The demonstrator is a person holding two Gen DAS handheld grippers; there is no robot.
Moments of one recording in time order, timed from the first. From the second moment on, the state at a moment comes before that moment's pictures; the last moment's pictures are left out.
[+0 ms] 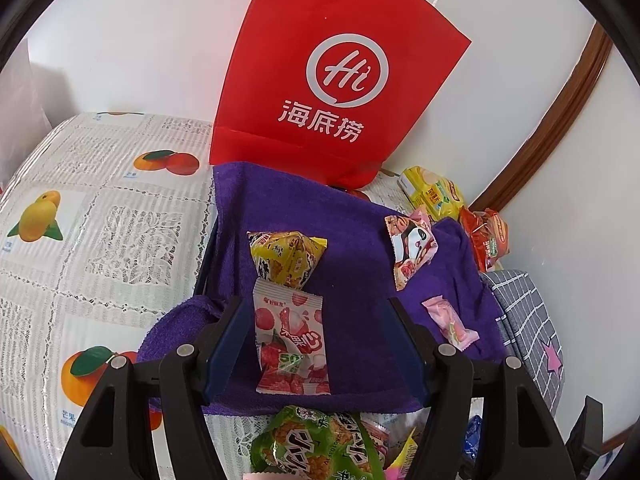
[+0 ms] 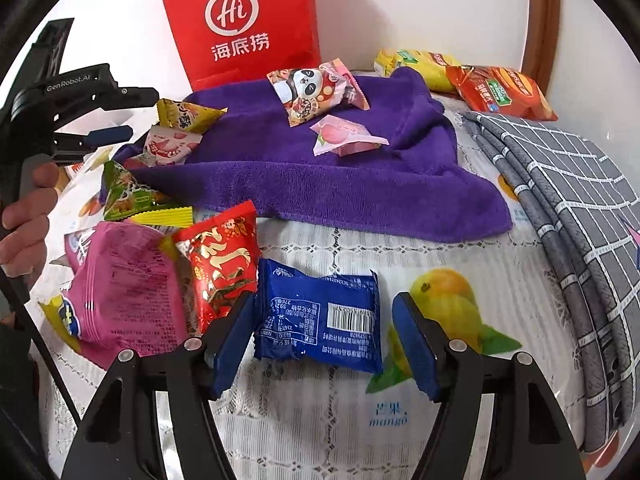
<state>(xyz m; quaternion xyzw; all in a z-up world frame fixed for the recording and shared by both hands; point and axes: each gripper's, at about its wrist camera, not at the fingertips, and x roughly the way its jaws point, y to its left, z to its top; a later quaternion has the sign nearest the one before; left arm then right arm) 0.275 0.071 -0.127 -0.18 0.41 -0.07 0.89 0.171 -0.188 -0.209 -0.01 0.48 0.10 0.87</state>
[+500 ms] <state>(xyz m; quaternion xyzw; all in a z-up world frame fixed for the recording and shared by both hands) 0.255 0.071 -0.121 -0.14 0.41 -0.08 0.90 0.166 -0.211 -0.208 0.04 0.47 0.07 0.88</state>
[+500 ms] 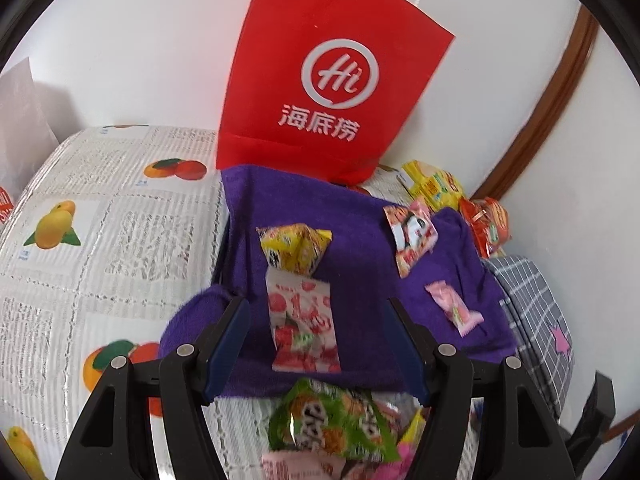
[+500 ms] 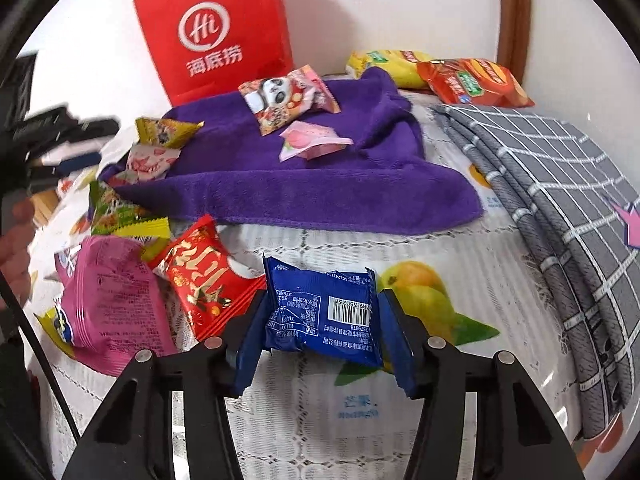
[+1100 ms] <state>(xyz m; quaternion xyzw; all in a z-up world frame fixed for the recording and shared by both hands) 0.222 0.056 -0.139 -0.14 0.45 -0.12 0.87 0.167 -0.203 -0.211 0.00 0.47 0.05 0.88</state>
